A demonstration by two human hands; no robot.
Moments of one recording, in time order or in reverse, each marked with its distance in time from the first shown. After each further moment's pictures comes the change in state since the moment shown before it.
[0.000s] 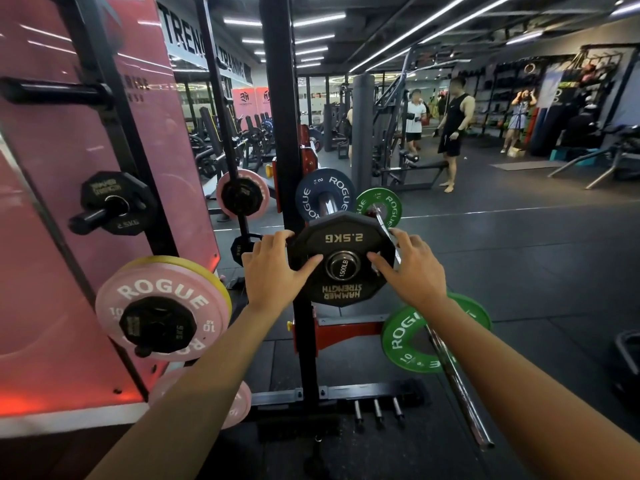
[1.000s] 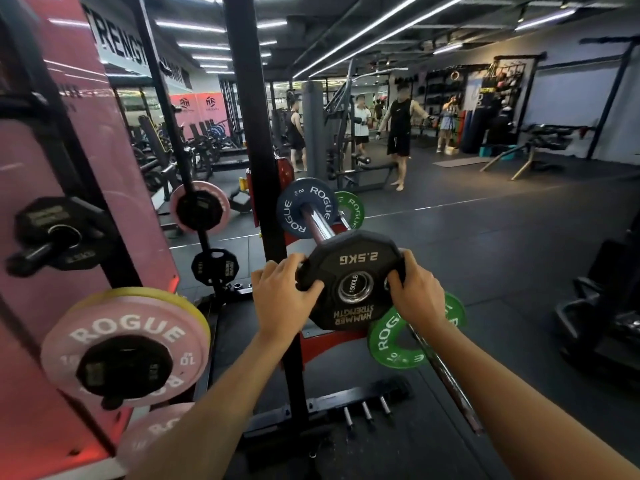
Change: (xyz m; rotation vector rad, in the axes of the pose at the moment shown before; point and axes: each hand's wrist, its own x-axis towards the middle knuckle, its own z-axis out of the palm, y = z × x) left_hand 0.007 -0.018 0.016 -0.212 0.061 0.133; right_hand -0.018 -0.035 0.011 -0.002 0.066 0.267
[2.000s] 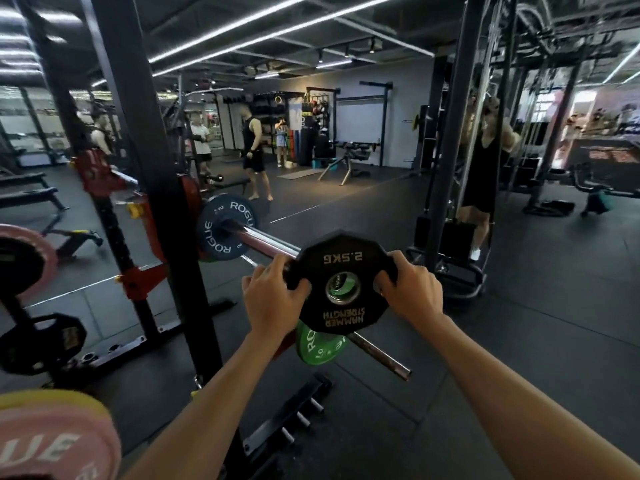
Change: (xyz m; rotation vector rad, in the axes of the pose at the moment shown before) left_hand 0.031 -0.046 0.022 -0.503 -0.243 0.137; right_hand -0.060 -0.077 -0.027 -0.516 0.242 0.347
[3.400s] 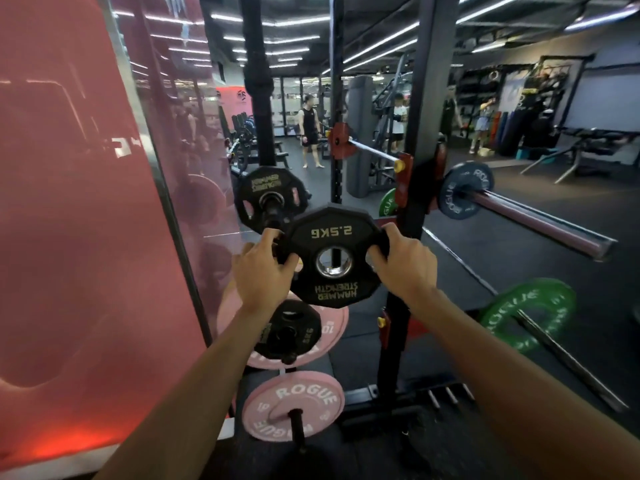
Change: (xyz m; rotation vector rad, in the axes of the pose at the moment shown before) left_hand -0.158 -0.148 -0.432 0.504 0.237 -0.338; right_hand -0.202 -0.385 -0.010 0.376 -0.200 -0.509
